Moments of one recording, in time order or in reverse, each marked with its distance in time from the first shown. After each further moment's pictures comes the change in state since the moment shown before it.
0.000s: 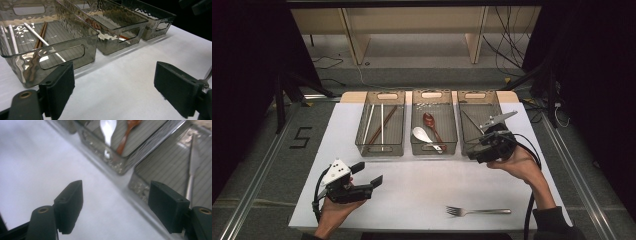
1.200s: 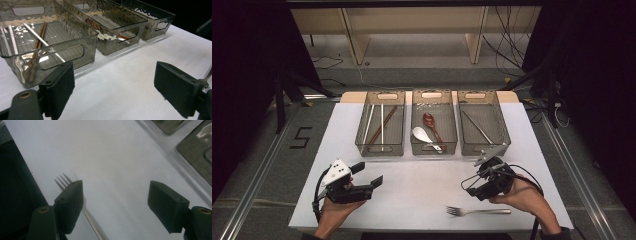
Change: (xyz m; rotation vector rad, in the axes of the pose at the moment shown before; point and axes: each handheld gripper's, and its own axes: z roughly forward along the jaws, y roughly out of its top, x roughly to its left) left arm -0.001 0.000 0.000 0.002 -0.003 0.007; right arm 0.053 -0.049 0.007 0.172 0.080 -0.102
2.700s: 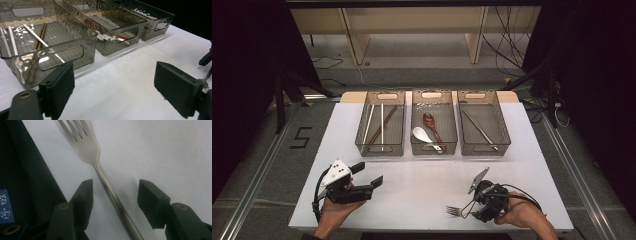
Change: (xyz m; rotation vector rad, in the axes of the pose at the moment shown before) left arm -0.001 0.000 0.000 -0.003 -0.001 0.005; right arm 0.021 -0.033 0.045 0.288 0.021 -0.105
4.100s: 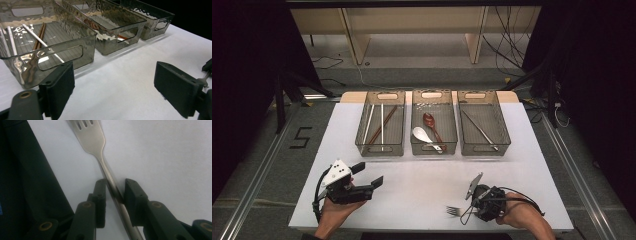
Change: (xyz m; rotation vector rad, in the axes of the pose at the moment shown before) left arm -0.001 0.000 0.000 0.002 -0.001 0.004; right arm 0.008 0.003 0.006 0.059 -0.046 -0.100
